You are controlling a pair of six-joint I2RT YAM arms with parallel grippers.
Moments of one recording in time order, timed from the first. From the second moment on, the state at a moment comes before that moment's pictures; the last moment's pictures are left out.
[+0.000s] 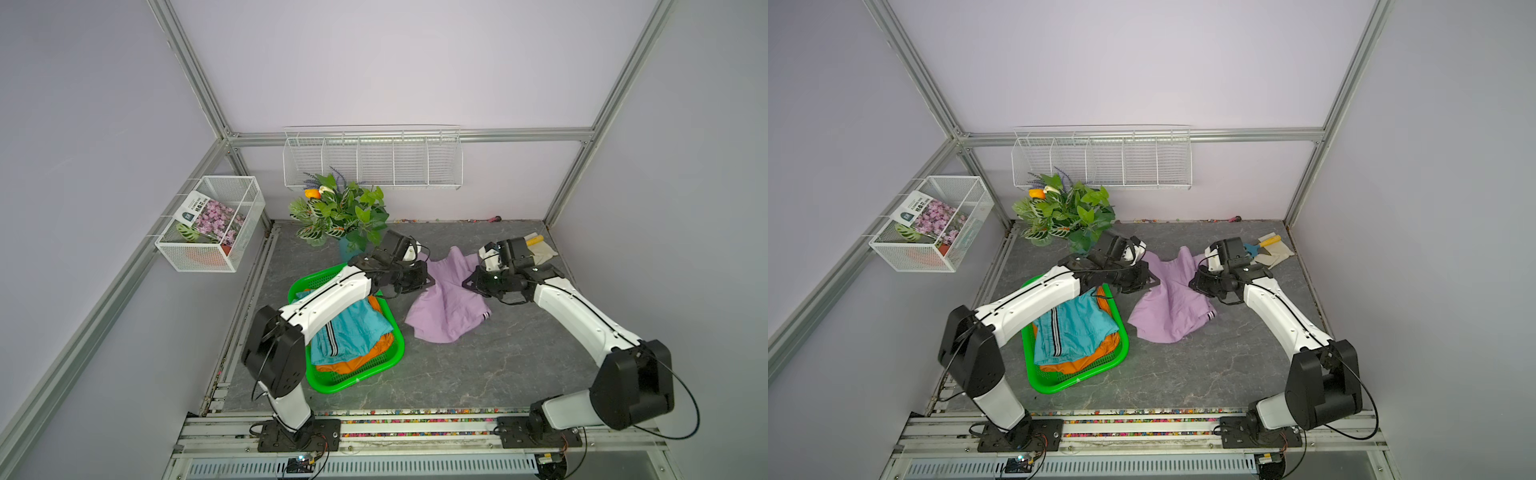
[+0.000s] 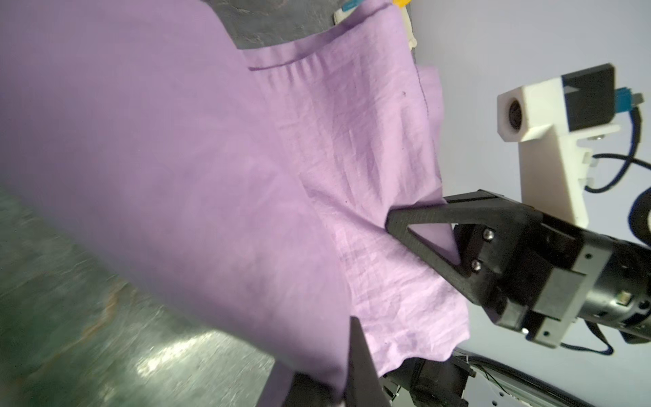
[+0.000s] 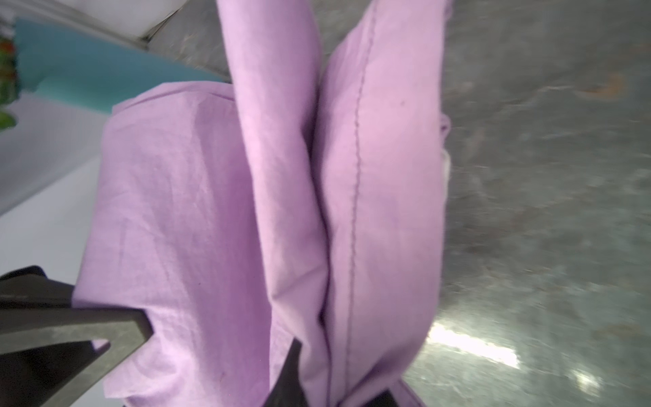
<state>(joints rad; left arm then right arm) -0.70 1.66 1.41 -0.51 0.44 -0.73 0.30 1.45 1.16 -0.65 -0.41 0.53</state>
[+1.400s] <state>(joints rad) -0.19 0.85 0.91 -0.85 0.08 -0.73 0.87 1.95 1.75 -0.61 -0.35 0.58</state>
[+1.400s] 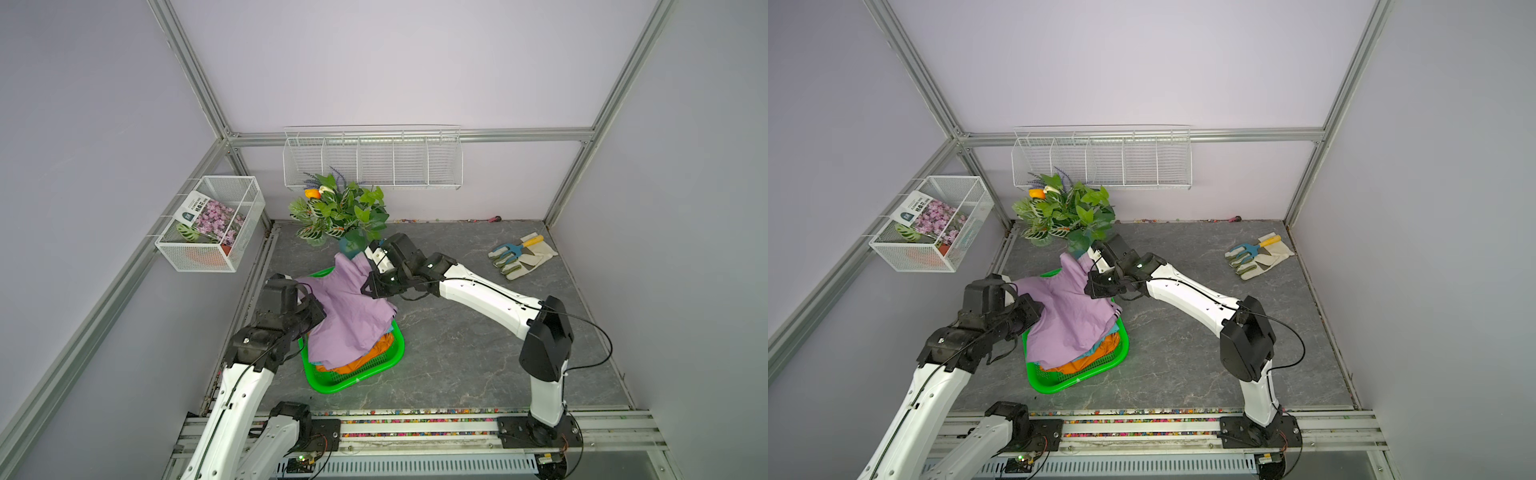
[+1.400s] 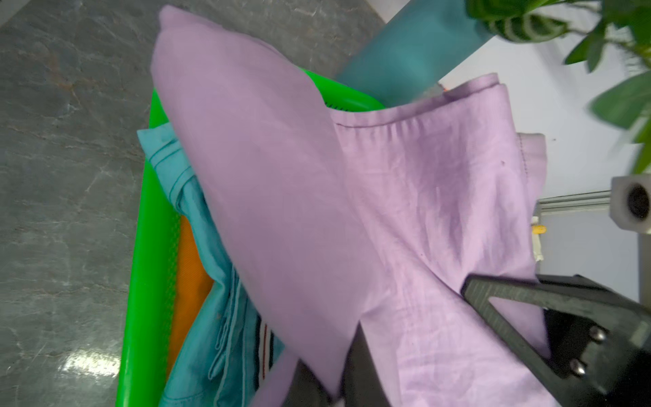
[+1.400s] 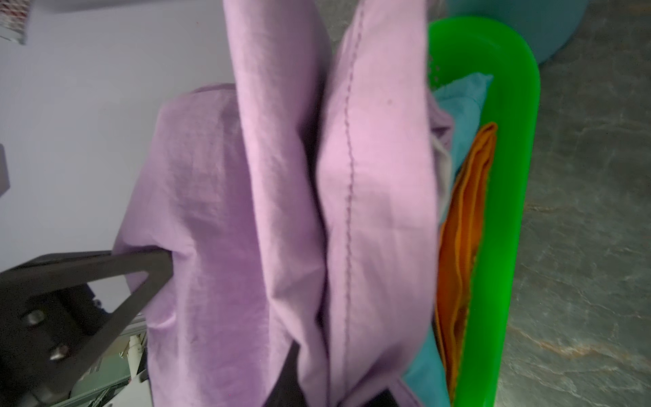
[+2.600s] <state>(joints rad) -0.17 0.94 0.97 -0.74 -0.01 -0.69 0.83 1.91 1.63 -0.62 -0.18 0.53</state>
